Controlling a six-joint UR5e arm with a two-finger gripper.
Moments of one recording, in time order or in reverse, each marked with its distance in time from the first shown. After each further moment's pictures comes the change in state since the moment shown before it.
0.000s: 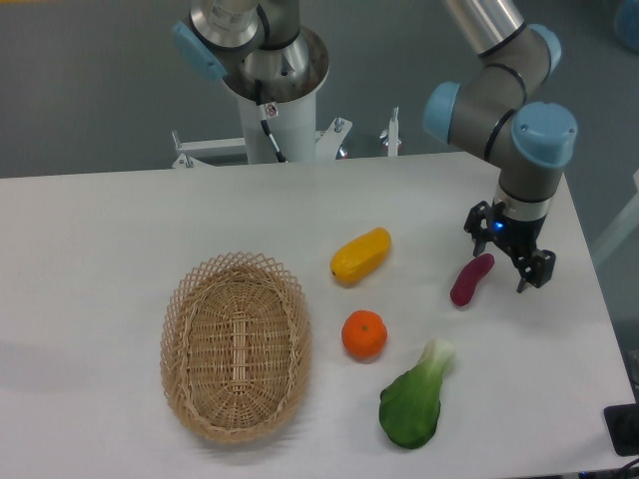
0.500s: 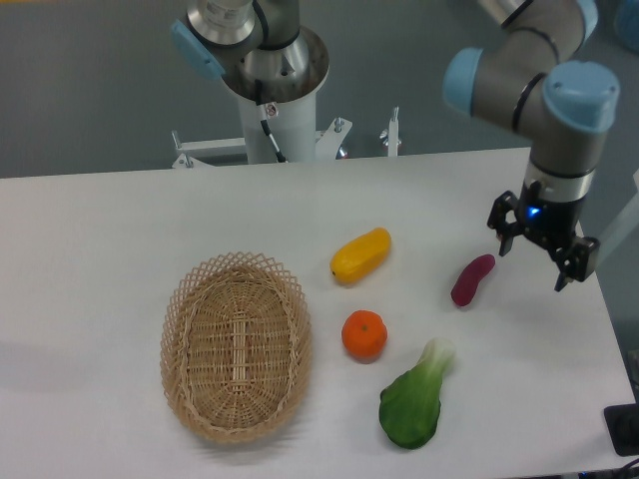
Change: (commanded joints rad) arm 0.026 0.026 0.209 -0.287 -0.051 -0.011
